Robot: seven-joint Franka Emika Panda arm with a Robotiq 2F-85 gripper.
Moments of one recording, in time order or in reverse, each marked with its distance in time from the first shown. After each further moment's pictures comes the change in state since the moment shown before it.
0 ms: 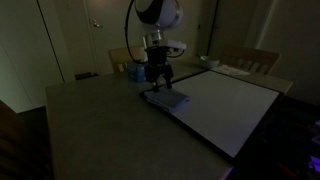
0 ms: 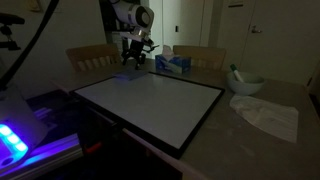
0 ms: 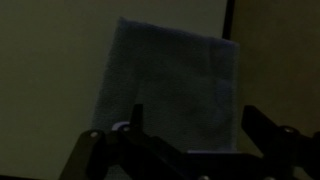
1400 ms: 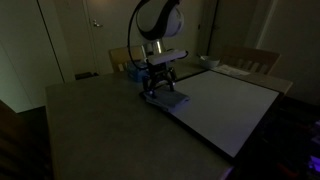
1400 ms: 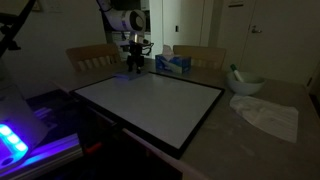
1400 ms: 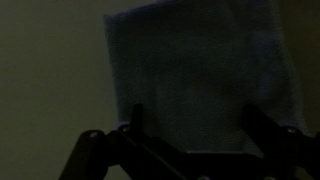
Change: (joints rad) arm 0.160 -0.017 -0.132 -0.101 -0.129 0.215 0.533
